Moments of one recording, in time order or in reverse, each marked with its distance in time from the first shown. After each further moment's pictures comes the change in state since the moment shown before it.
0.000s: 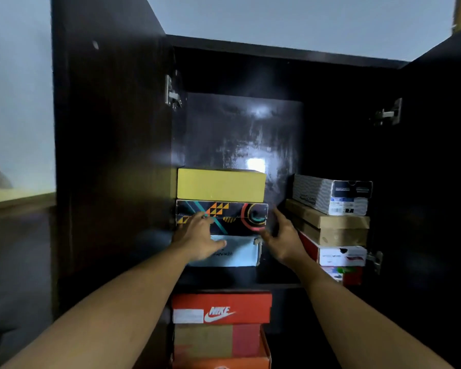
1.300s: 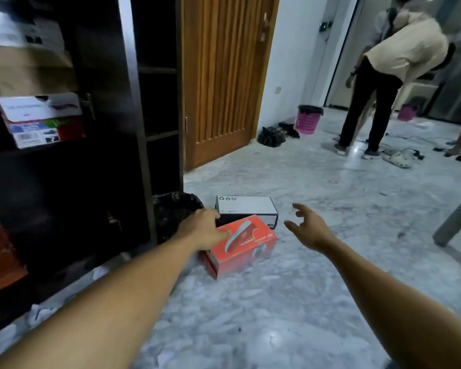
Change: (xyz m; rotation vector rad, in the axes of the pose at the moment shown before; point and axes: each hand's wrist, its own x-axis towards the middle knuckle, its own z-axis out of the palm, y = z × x) left_hand -0.286 0.436 0.299 -0.350 -0.765 0.585; right_hand -0.505 0.236 -0.386 -0.526 0.271 0.991
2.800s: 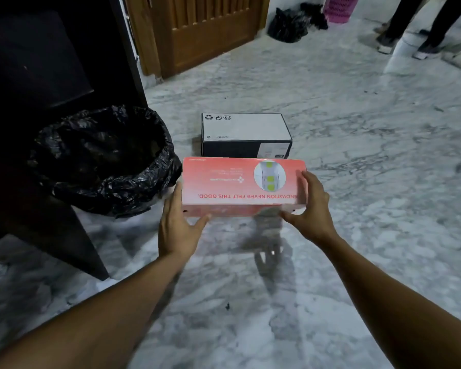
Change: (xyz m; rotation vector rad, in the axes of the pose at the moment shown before) left_hand 0.121 -0.116 0.271 -0.362 0.423 -0.170; right_hand 0.134 0.218 0.199 0.220 0.104 -0.144
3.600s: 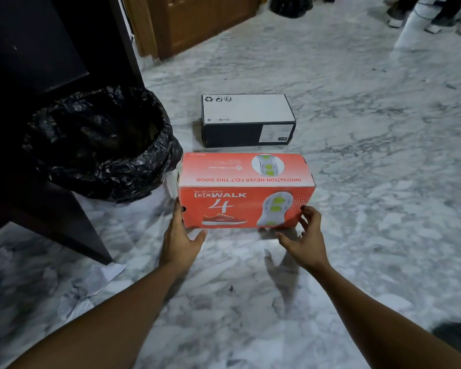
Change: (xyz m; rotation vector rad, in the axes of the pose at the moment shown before) left_hand -0.043 -0.045 0.009 -0.085 -0.232 -0.223; right_hand -0.090 0.036 0.042 0.296 -0.058 0.323
